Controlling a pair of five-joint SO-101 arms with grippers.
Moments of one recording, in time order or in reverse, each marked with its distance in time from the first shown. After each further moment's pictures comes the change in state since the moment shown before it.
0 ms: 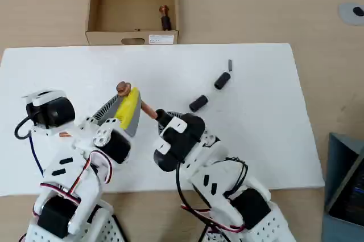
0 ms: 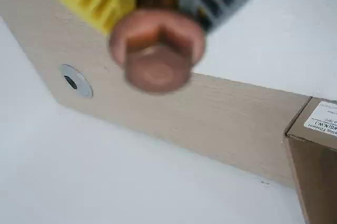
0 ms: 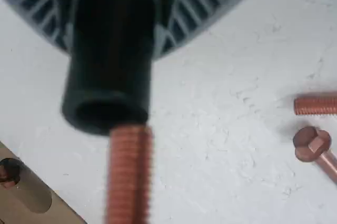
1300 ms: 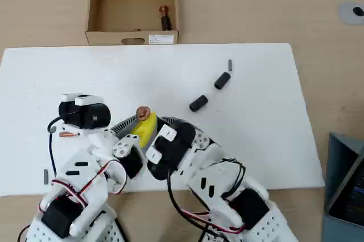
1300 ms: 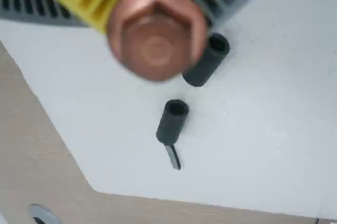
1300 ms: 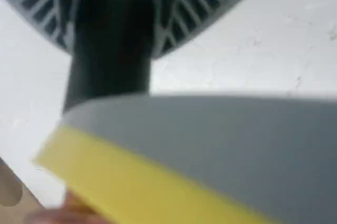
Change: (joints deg) left arm 10.4 -0.8 3.3 12.7 -5.5; right arm -3.4 0.1 -0.4 0.2 2.9
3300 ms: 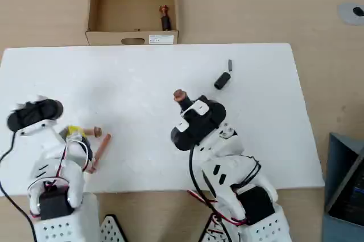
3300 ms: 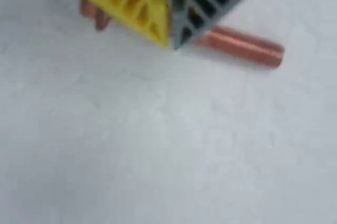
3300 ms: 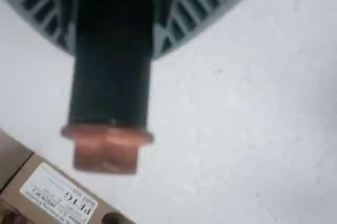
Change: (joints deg) left arm -47.4 0.4 10.6 13.7 -18.9; right arm 15.8 -0.1 -0.1 0.8 -4.2
